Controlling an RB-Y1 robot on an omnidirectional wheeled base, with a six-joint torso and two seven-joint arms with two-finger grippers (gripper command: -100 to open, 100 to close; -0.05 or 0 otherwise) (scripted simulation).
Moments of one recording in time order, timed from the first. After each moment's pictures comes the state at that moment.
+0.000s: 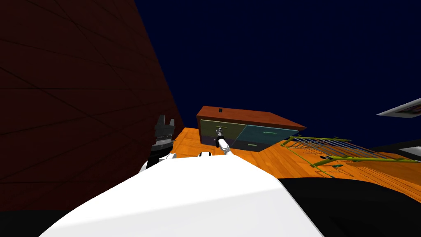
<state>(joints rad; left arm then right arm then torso) 0.54 -0.03 -0.04 -2.31 -0.11 -0.47 0.10 -0.08 -0.14 0.29 -1.31 1.65 0.37 0.83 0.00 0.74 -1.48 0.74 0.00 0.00</state>
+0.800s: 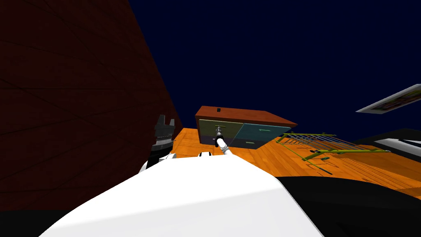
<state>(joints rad) 0.54 -0.03 -0.04 -2.31 -0.11 -0.47 0.10 -0.13 -0.13 0.31 -1.22 1.79 0.42 0.88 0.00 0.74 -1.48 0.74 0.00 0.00</state>
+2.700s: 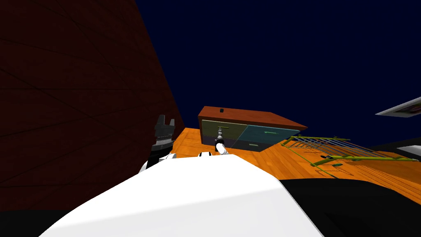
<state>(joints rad) 0.54 -0.03 -0.04 -2.31 -0.11 -0.47 0.10 -0.03 -0.14 0.38 -1.25 1.98 0.61 0.87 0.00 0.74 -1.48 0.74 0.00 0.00</state>
